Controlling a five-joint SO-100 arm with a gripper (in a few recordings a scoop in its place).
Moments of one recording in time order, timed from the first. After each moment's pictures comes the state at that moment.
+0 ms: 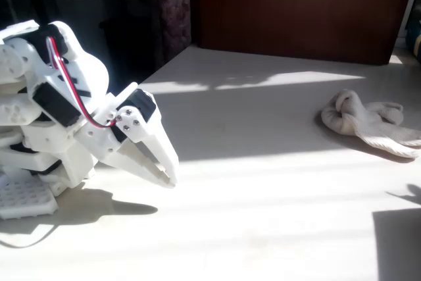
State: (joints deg) arm -4.1 187.7 171.7 67.9 -13.3
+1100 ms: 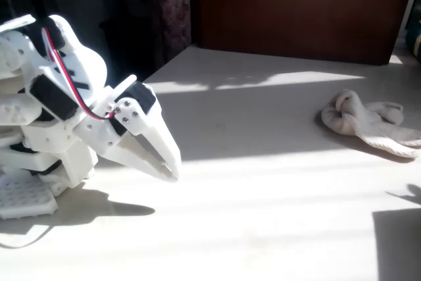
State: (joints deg) arm -4.1 186.9 167.7 67.9 -13.3
